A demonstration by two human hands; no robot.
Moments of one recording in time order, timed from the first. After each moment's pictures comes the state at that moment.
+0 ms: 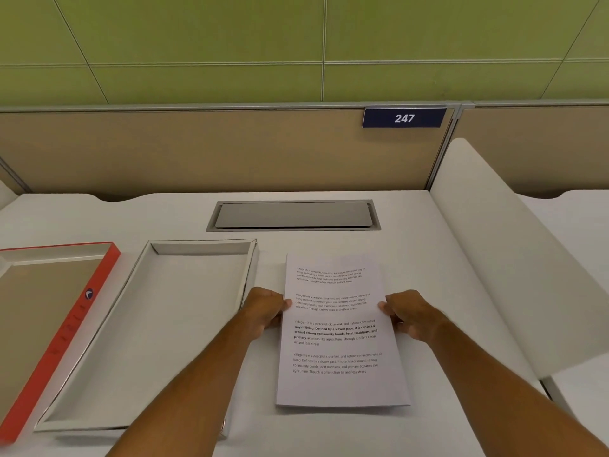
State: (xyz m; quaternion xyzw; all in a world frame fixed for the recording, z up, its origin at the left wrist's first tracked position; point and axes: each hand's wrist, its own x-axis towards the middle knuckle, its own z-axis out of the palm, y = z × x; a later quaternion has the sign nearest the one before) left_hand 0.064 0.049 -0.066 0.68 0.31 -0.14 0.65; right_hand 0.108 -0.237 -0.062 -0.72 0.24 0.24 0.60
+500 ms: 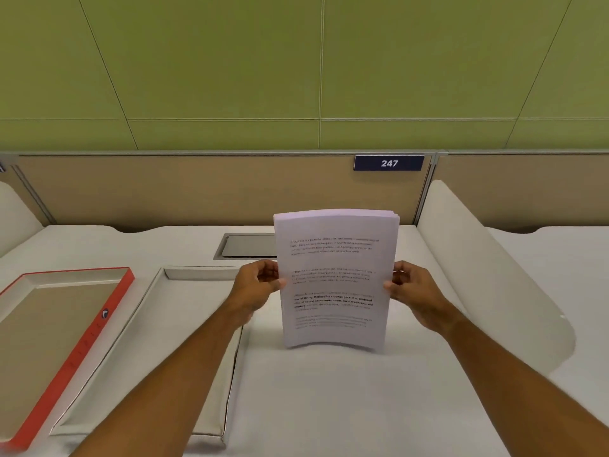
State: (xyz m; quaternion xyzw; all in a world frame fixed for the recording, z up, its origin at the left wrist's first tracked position) left_hand 0.046 0.051 0.039 0.76 0.11 0.04 0.63; right_hand 0.091 -0.260 0.035 -0.75 -0.06 0.09 0.65
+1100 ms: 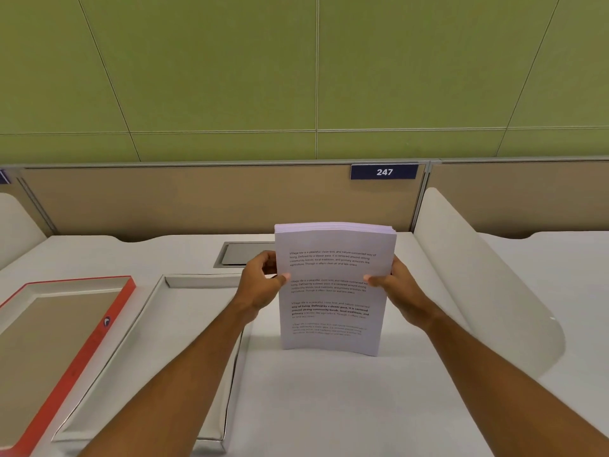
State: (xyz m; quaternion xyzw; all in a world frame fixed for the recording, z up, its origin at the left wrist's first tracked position) left_hand 0.045 0.037 0.060 0.80 0.07 0.11 0.59; right_hand 0.088 -0.236 0.056 -0.73 -0.12 0.08 0.66
